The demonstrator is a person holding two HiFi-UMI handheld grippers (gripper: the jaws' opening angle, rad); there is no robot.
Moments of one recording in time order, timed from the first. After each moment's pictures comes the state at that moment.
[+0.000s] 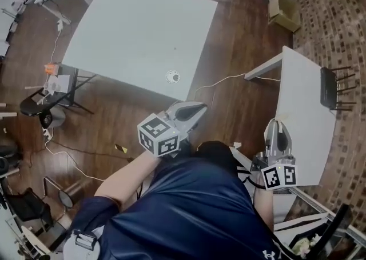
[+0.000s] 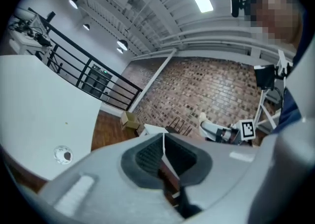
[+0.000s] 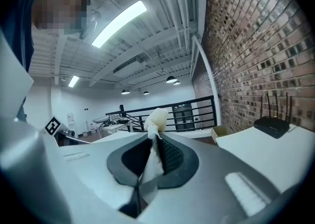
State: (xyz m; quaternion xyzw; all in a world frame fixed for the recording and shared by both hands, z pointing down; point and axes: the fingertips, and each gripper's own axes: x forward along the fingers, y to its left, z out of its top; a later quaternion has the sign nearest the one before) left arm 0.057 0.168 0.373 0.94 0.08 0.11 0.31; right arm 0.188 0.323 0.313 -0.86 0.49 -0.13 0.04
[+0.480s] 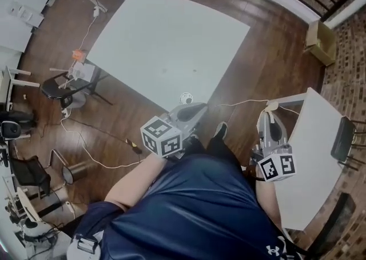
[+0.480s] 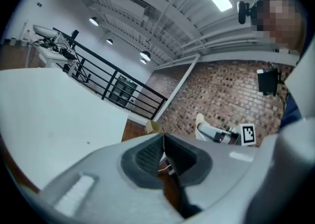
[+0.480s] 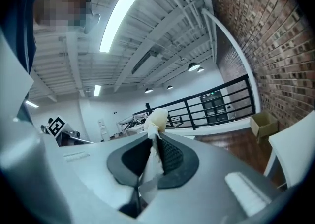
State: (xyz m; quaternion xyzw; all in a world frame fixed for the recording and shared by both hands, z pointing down) left arm 0.116 0.066 0.379 0.94 -0.08 0.11 0.32; right arm 0.267 0.157 0.349 -0.75 0.64 -0.17 0.08
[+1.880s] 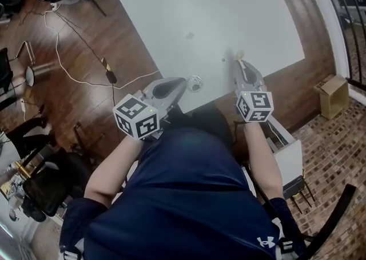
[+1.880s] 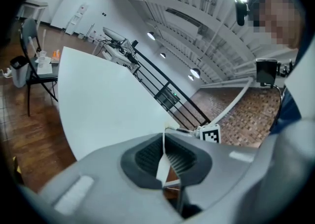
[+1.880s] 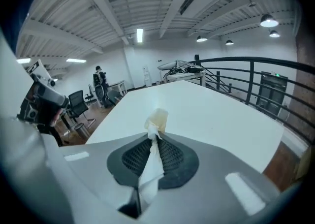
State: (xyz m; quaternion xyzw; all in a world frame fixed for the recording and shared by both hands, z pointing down) left arm 0.010 -0.053 0.472 0.83 -0.34 0.07 0.44; right arm 0.168 -0.118 0.563 -0.47 0.82 -0.24 -0.20
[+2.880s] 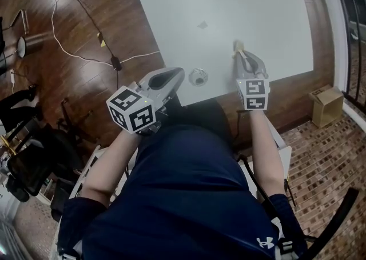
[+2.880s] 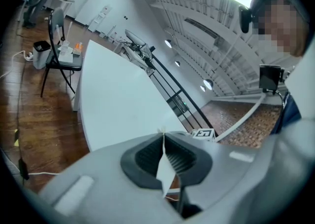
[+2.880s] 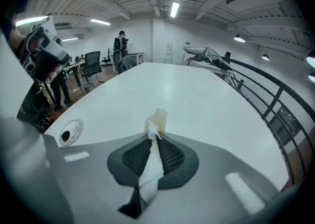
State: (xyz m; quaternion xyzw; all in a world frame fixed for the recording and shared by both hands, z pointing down) left arm -0.022 -0.050 0.496 0.78 -0.40 0.02 0.49; right arm 0.142 -0.129 0.619 -0.36 0.84 -0.15 -0.38
